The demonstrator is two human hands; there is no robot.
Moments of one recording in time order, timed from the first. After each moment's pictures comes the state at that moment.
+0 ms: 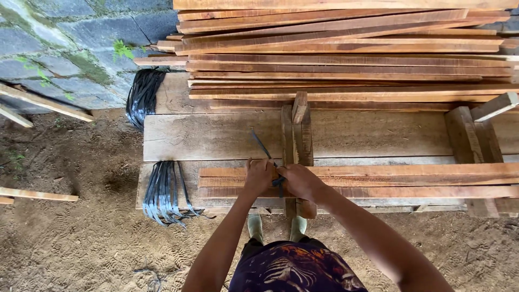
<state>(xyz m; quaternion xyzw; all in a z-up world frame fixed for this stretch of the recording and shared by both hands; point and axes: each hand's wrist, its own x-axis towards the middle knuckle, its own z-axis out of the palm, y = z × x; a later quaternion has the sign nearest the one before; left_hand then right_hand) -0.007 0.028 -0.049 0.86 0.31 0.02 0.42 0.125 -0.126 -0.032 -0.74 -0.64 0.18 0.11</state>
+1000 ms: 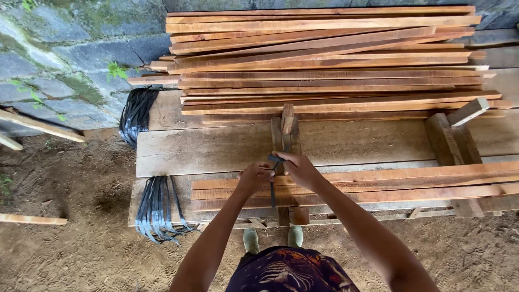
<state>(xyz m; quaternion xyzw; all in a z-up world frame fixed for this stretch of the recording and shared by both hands) 0.006 0.043 -0.041 0.78 0.26 0.00 0.57 0.147 -0.121 0.079 -0.73 -0.38 0.38 0.43</state>
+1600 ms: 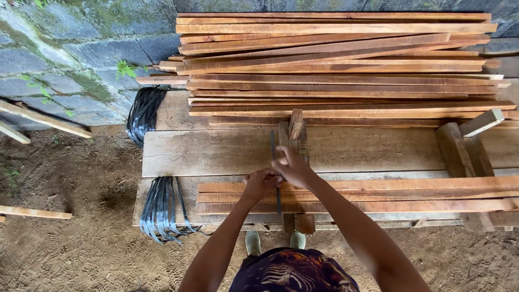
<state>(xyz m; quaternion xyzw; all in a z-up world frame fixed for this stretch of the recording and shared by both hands) -0.006 0.030 0.019 0.77 0.25 0.07 0.58 0.145 -0.080 0.081 -0.75 -0.38 0.42 0.35</state>
